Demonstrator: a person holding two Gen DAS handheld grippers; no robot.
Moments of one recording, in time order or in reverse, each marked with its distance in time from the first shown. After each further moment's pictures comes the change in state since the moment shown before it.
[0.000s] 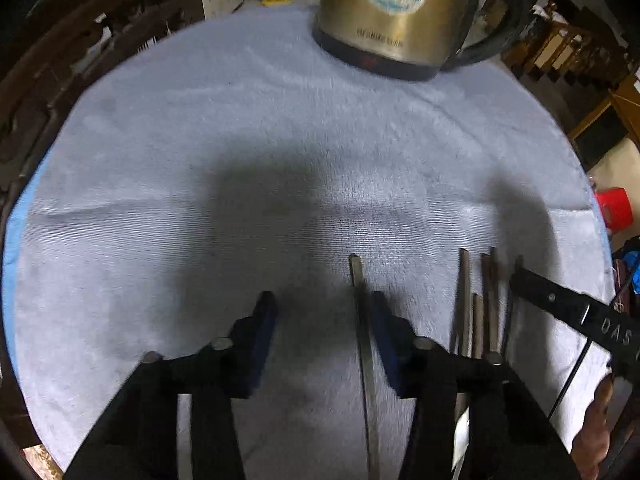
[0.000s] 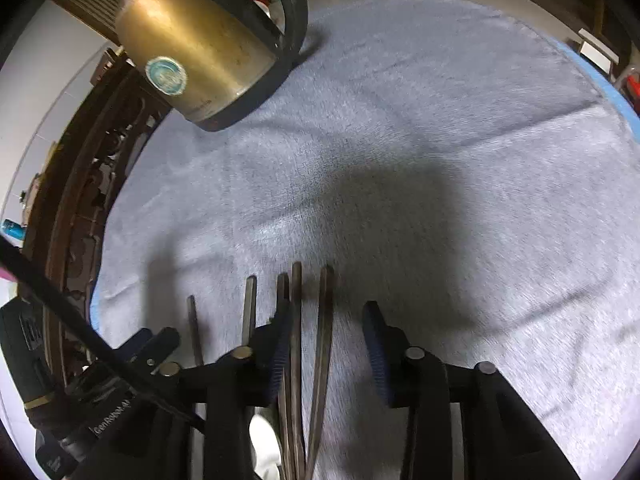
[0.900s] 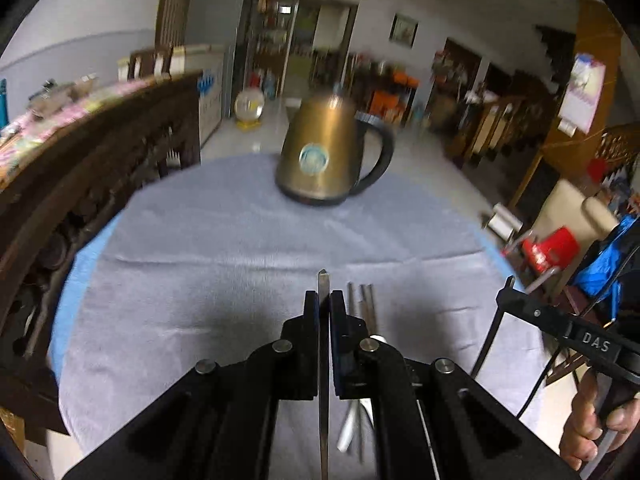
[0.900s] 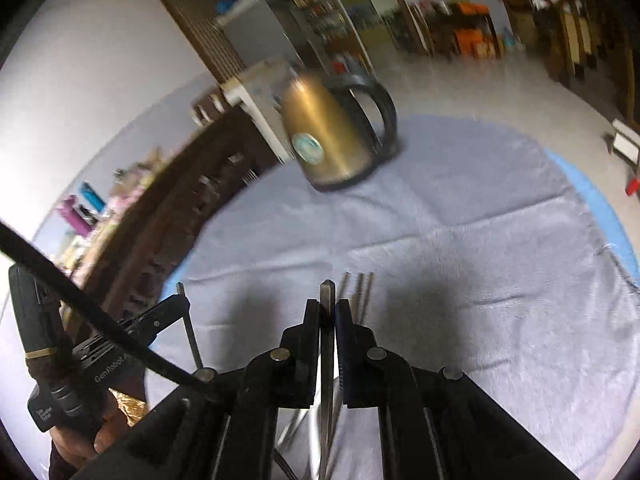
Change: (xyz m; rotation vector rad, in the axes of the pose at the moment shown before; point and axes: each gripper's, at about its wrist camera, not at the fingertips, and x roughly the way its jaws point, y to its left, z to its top) left arm -0.200 -0.001 -0.121 0.067 -0.511 -0.143; right arm -0.159 0.019 -0.095 -0.247 -0.368 0.189
